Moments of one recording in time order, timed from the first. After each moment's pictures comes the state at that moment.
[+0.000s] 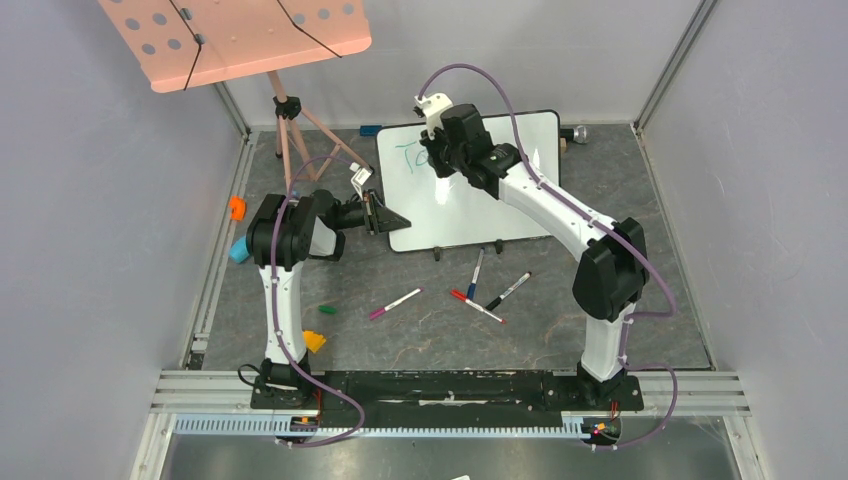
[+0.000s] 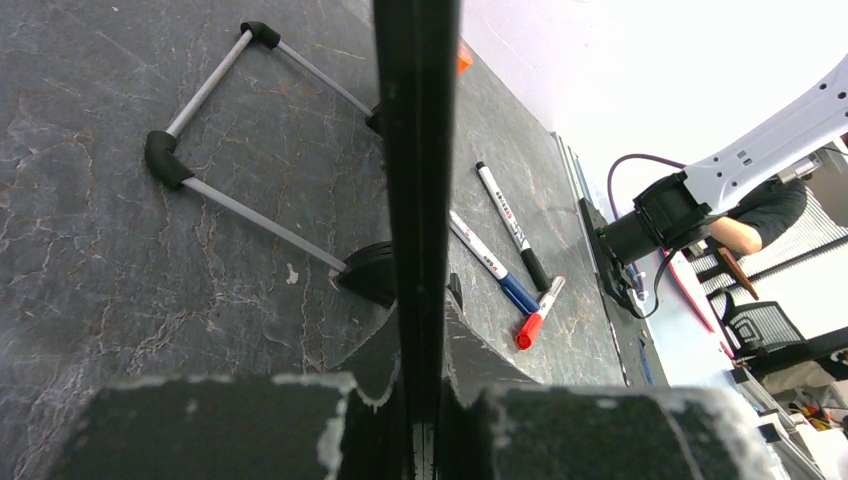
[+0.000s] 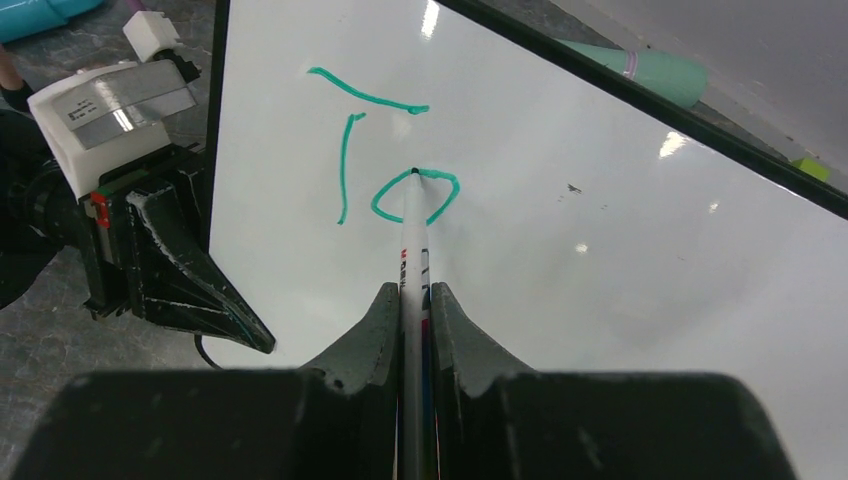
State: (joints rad) left arm -0.13 2.29 0.96 1.50 1.28 -0.88; right arm 0.63 1.91 1.78 -0.39 0.09 -0.06
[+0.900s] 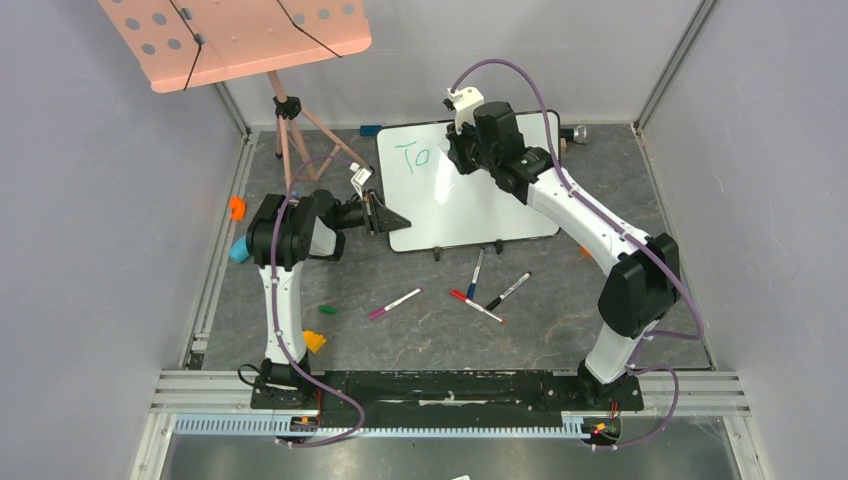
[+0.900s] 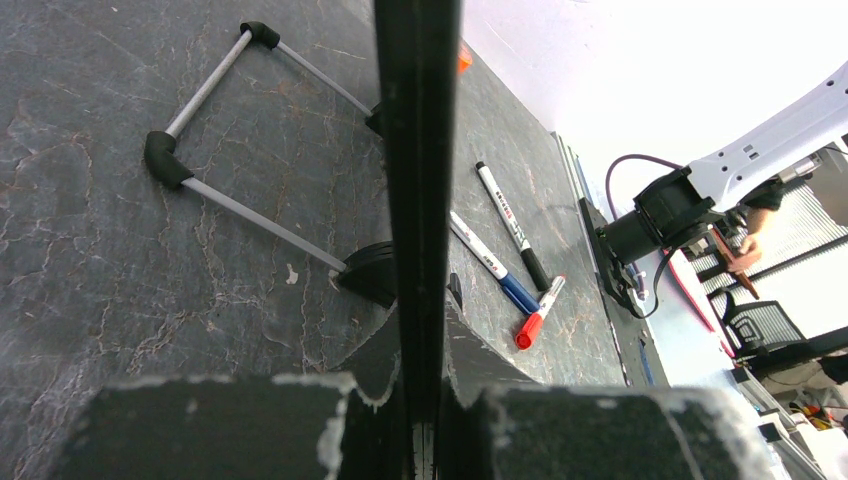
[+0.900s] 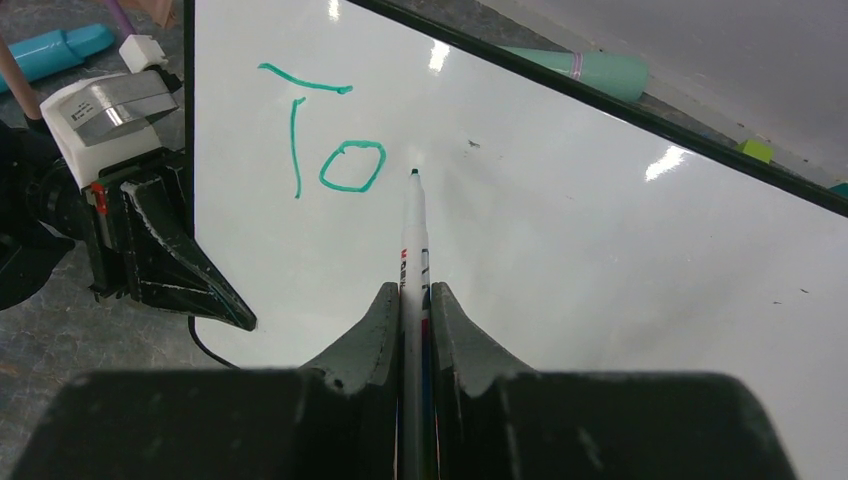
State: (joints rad) left arm -0.13 2.29 0.96 1.50 1.28 -0.88; right arm 0.55 1.75 1.62 -0.31 0.01 -0.03
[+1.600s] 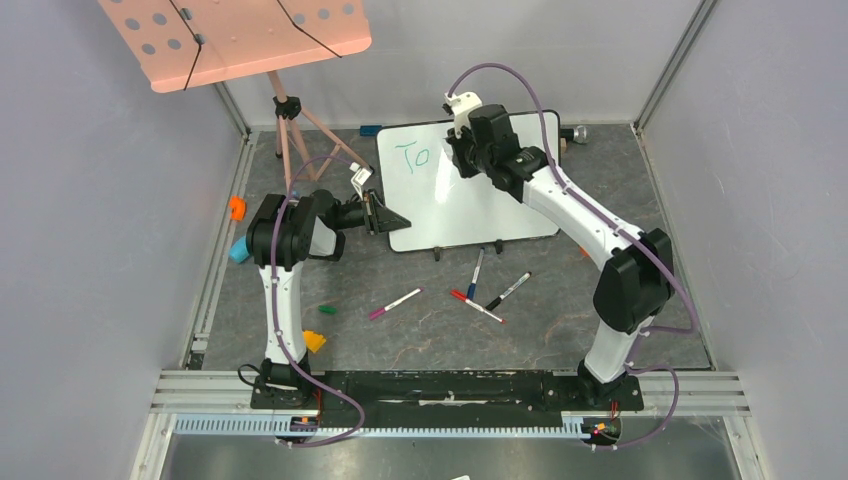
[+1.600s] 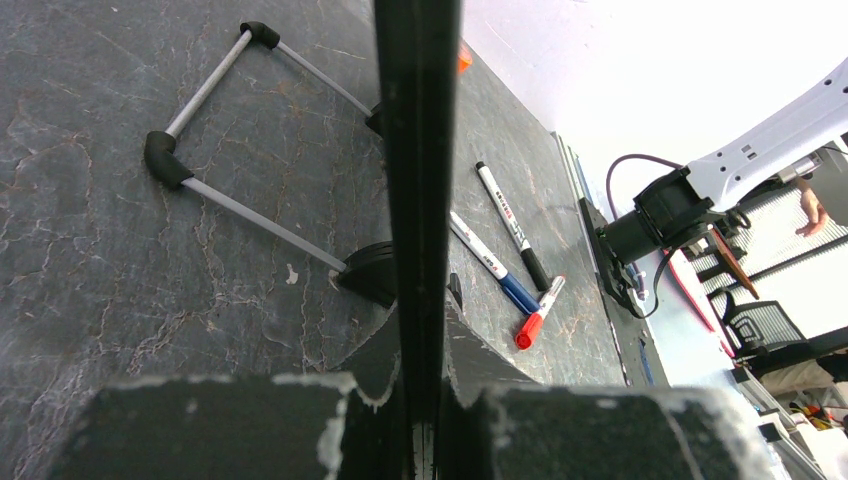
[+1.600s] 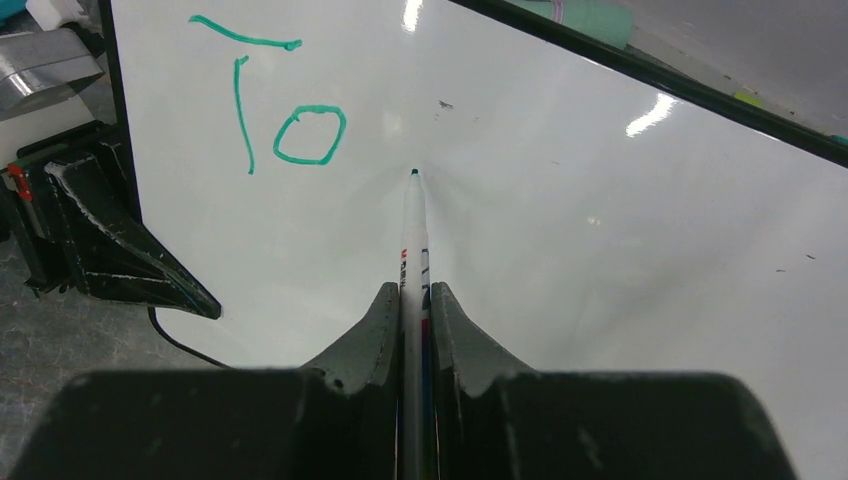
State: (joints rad) left arm -0.13 2.29 0.96 1.50 1.28 -0.88; right arm 0.55 1.78 1.63 -0.37 0.08 -0.04
